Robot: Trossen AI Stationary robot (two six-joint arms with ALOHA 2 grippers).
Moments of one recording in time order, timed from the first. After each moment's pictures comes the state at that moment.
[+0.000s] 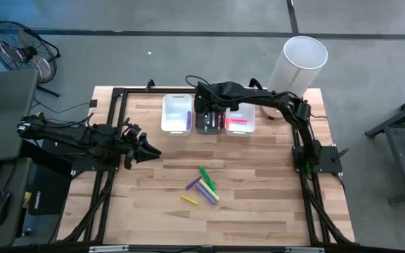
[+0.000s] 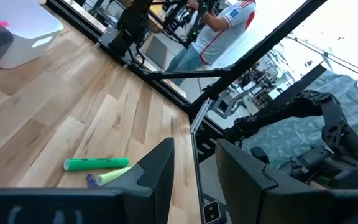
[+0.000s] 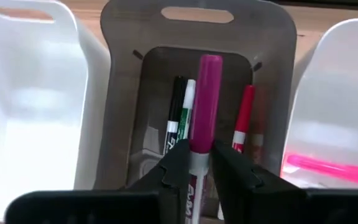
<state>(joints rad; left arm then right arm) -0.20 0.50 0.43 0.01 0.00 -0.76 -0.36 2.09 1.85 -0.99 0.26 1.07</state>
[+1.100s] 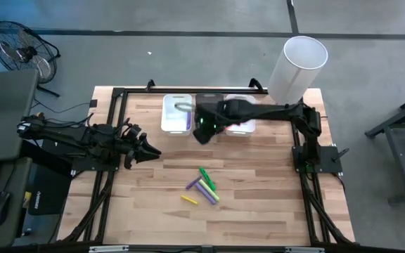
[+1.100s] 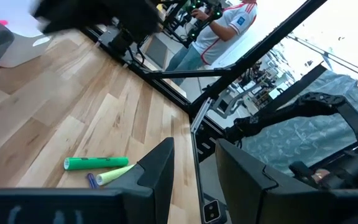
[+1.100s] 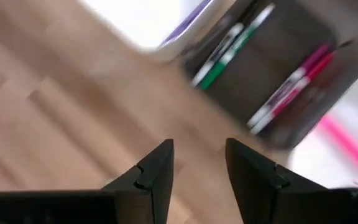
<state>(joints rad) -0.20 0.50 0.43 0.01 0.00 -0.76 -0.11 1.96 1.85 -1.08 0.17 0.73</state>
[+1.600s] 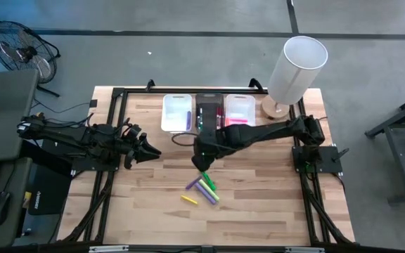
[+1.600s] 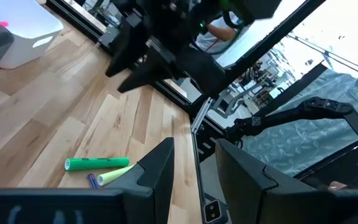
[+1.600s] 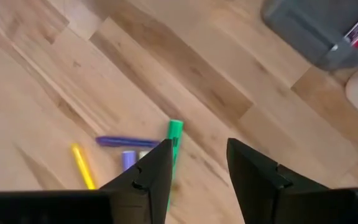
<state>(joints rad) -0.20 0.51 0.43 0.01 0.00 -0.76 0.12 1.96 1.85 -1.10 0.18 0.96</state>
